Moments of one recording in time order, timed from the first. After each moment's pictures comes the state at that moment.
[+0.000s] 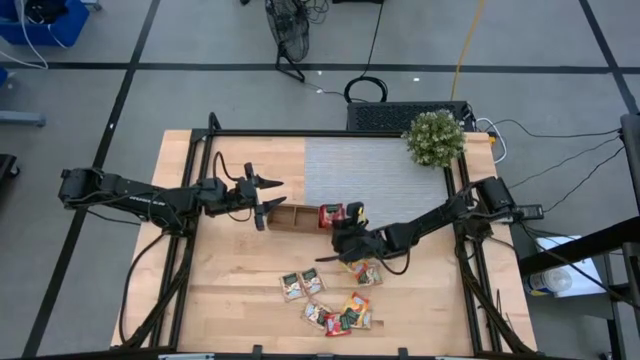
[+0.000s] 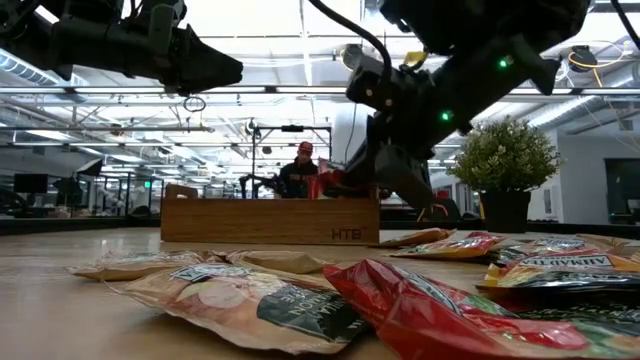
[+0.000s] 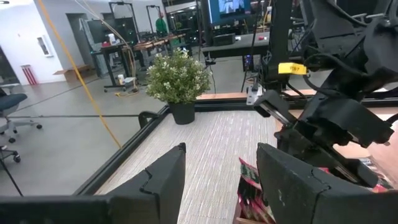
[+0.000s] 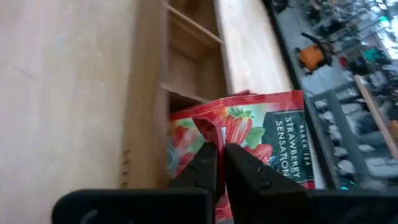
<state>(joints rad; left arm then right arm) 0.03 1.00 0.33 0.65 -0.22 0.13 0.27 1.84 0.90 0.20 0.78 -0.23</state>
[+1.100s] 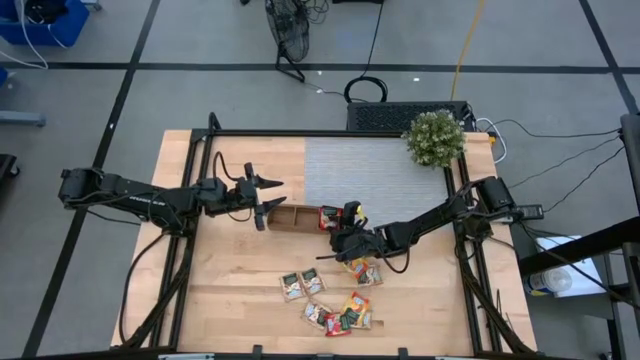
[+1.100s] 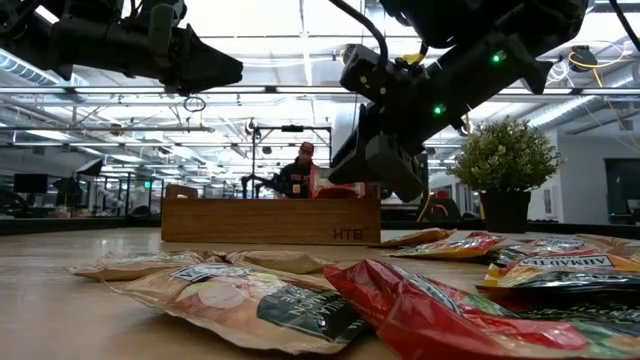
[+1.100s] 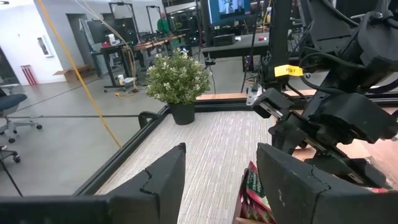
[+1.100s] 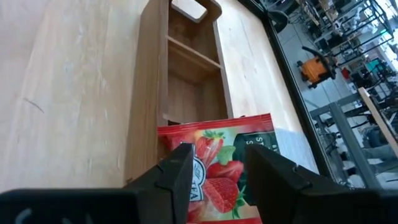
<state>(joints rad) 0.03 1.00 0.33 0.65 -0.22 0.13 0.26 1.84 0.89 0.30 0.76 -0.30</state>
